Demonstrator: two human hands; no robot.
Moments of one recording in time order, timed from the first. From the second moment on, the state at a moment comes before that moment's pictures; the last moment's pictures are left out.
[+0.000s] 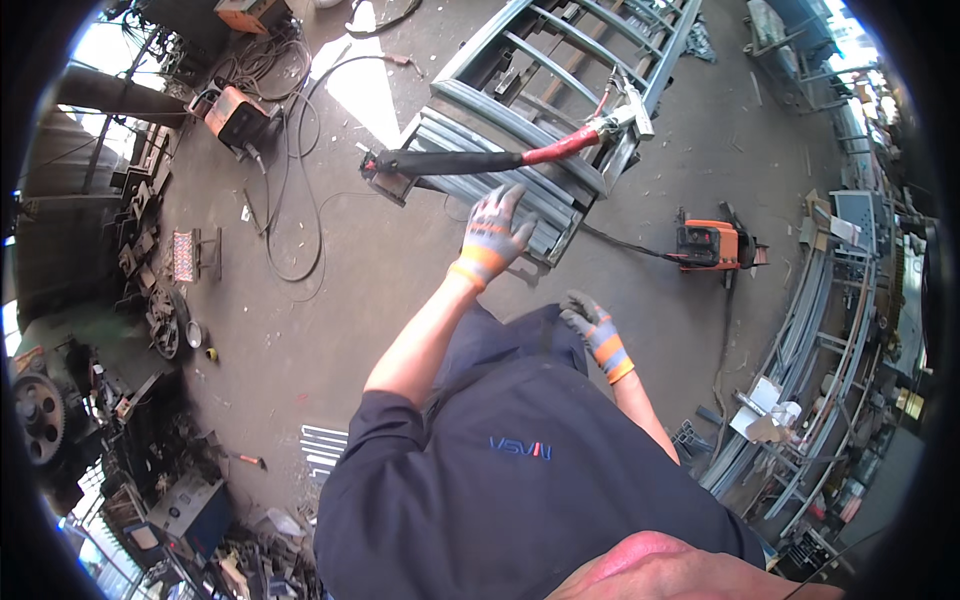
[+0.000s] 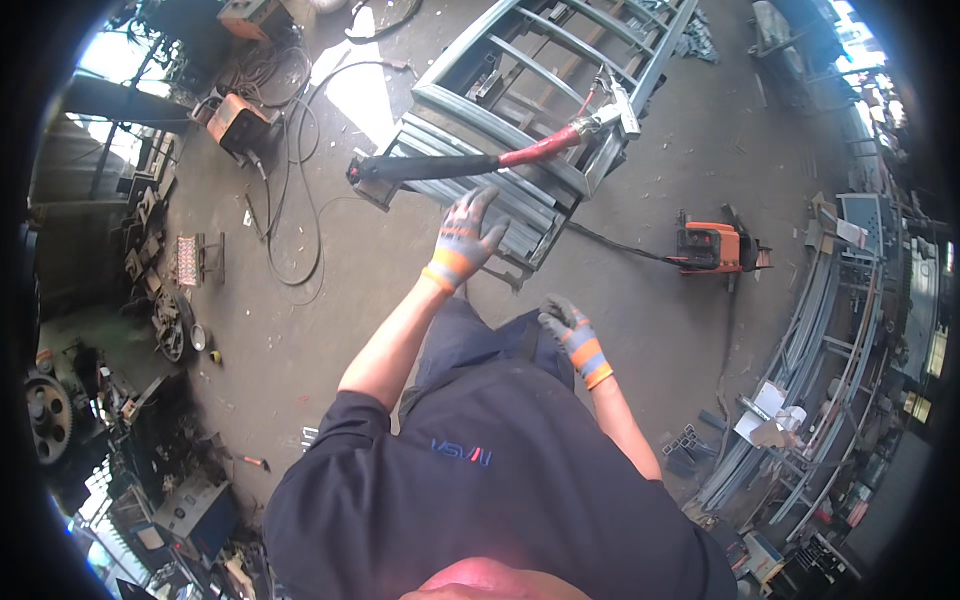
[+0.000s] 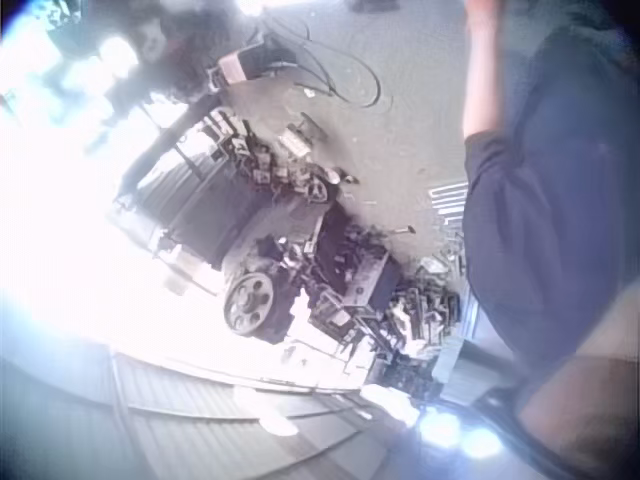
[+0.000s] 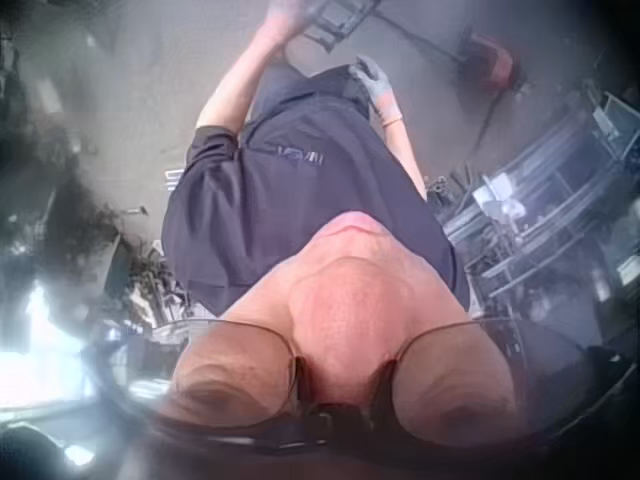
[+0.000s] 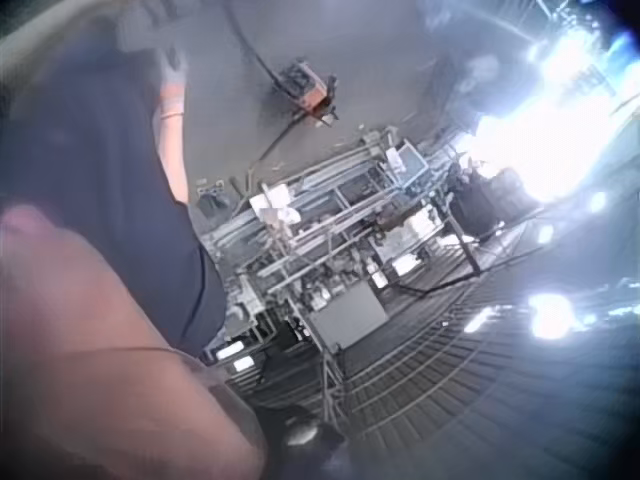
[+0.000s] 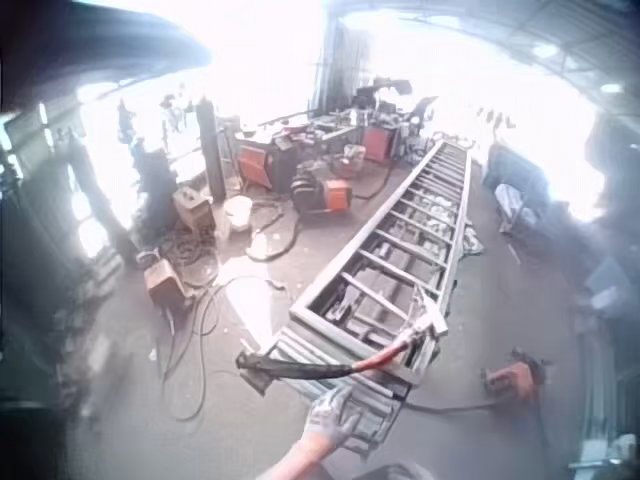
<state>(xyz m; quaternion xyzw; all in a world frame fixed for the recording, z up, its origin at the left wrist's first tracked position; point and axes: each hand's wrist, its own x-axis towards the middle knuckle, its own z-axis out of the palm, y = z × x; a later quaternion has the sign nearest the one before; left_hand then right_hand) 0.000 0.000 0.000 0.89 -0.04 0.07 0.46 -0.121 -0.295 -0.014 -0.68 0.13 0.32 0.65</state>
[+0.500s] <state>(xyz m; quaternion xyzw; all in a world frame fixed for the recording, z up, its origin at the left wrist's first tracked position) 0.183 -0.056 0.030 0.97 -0.01 -0.21 0.10 0.229 -0.335 -0.004 -0.43 0.18 0.34 0.82</state>
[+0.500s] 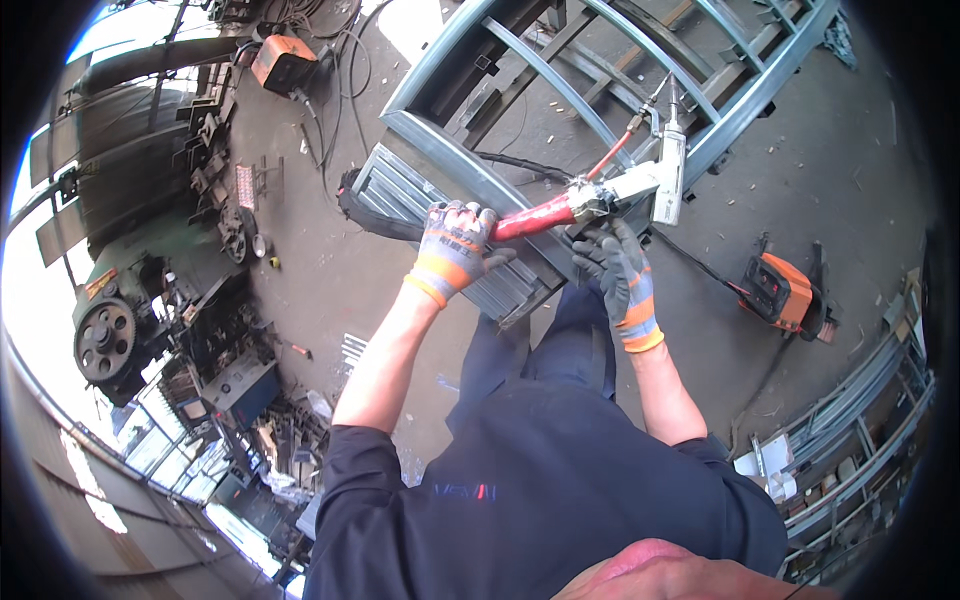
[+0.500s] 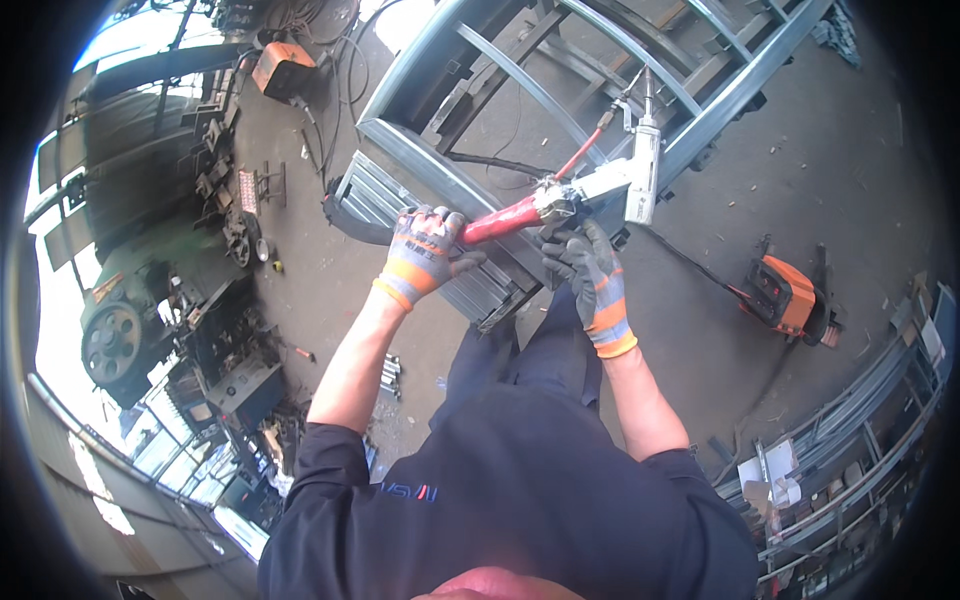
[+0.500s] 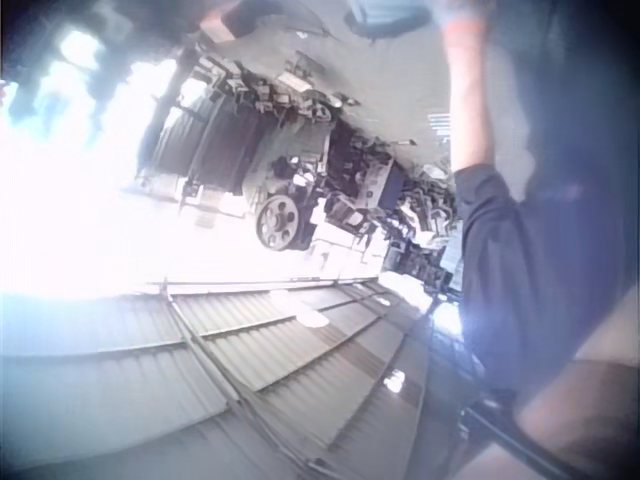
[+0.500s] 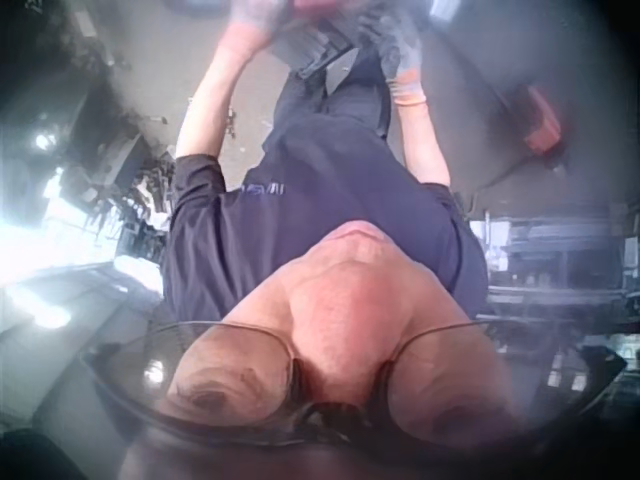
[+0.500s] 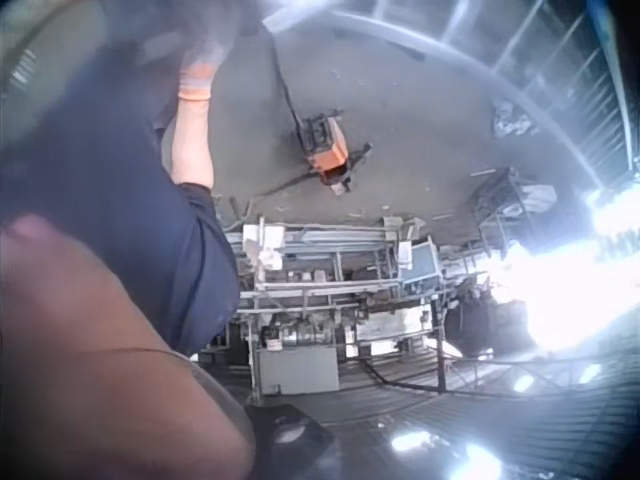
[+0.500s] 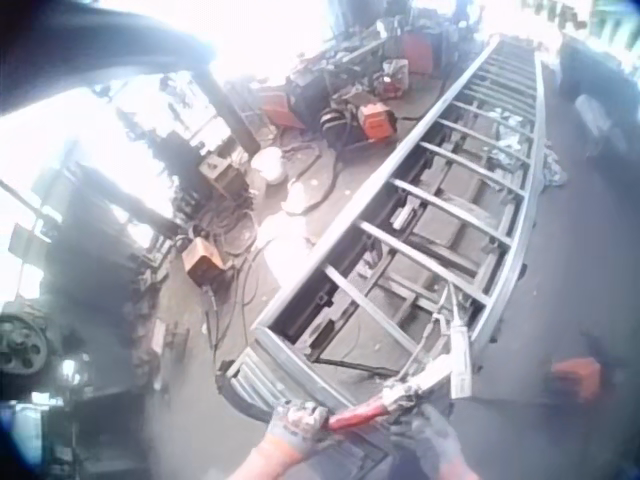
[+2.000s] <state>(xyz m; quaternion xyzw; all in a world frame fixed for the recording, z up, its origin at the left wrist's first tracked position) -0.179 -0.249 0.033 0.97 0.21 -0.08 0.04 0.027 -0.434 -0.028 -0.40 0.00 0.56 0.73</state>
